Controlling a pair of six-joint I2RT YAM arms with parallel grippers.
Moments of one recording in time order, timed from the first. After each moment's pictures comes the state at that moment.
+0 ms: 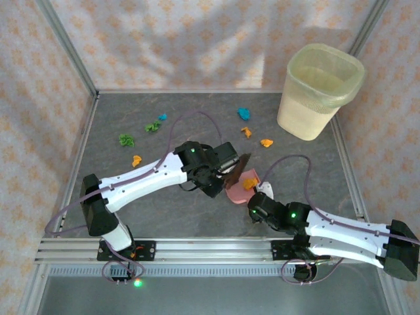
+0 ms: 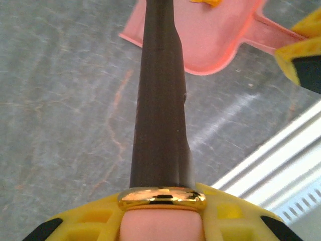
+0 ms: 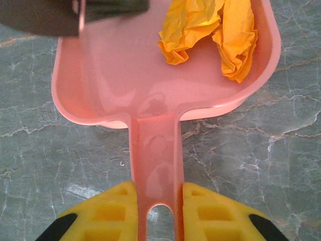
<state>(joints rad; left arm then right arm) -1.01 1.64 1.61 -1.31 -0.11 -0.35 1.08 0.81 0.39 -0.61 0.32 0.83</state>
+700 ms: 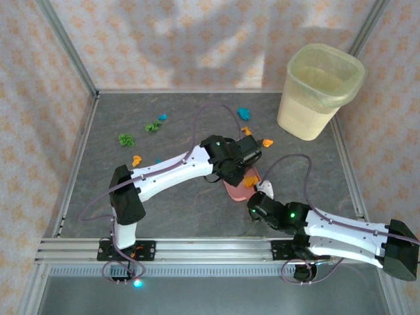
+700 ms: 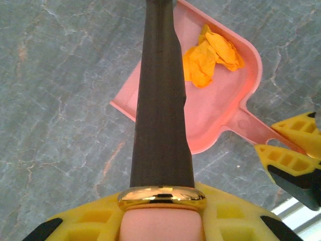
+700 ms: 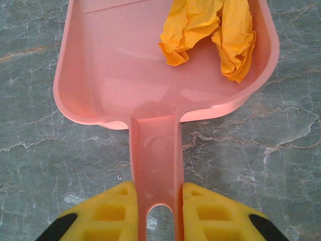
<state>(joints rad) -1.02 1.88 1.84 -1.22 -0.15 -0.41 1.08 0.82 0.39 -0.58 0.36 0.83</state>
